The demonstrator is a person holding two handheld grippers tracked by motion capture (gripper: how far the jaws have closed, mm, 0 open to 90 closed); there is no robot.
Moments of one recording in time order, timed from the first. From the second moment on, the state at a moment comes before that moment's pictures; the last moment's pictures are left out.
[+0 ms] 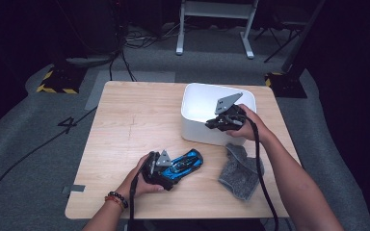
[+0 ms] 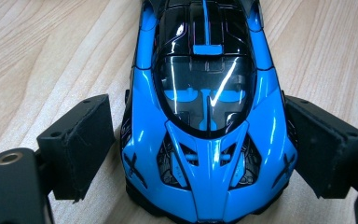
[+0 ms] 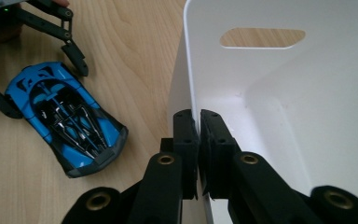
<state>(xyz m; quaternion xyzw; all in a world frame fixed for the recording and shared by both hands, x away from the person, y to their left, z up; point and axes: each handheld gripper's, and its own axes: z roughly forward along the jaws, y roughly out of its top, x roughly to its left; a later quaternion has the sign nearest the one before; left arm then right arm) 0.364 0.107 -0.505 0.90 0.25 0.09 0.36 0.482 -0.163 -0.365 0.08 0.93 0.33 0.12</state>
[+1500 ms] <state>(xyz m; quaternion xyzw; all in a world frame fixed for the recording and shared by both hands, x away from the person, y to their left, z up) 0.361 0.103 -0.504 0.90 0.25 0.09 0.36 0.480 -0.308 -0.368 0.35 0.84 0.35 0.24</state>
